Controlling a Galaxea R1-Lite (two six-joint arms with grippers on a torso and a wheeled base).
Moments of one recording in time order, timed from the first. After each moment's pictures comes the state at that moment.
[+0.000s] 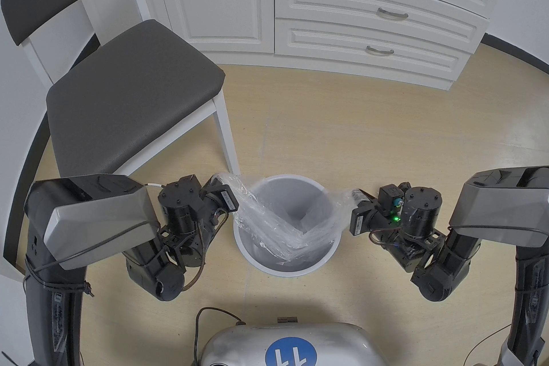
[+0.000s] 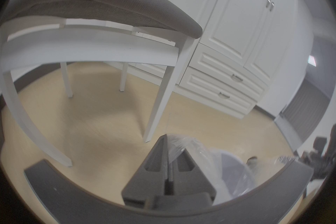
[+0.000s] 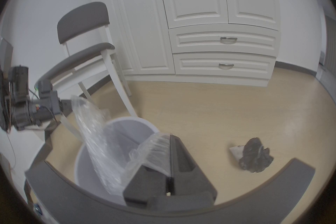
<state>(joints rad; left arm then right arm) -0.48 2.37 -0.82 -1.53 0.35 -0.36 0.49 2.28 -0.66 -1.55 -0.21 0.01</state>
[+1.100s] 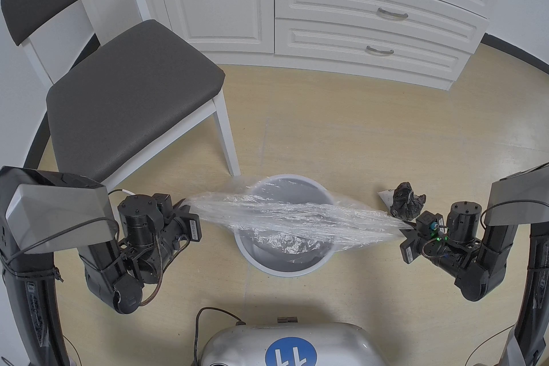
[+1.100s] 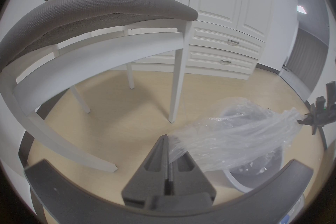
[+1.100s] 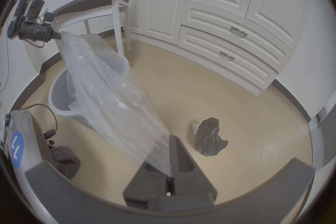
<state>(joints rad) -0.37 2.25 -0.52 -1.53 0.24 -0.06 0.20 2.26 -0.38 -1.55 0.04 -0.41</state>
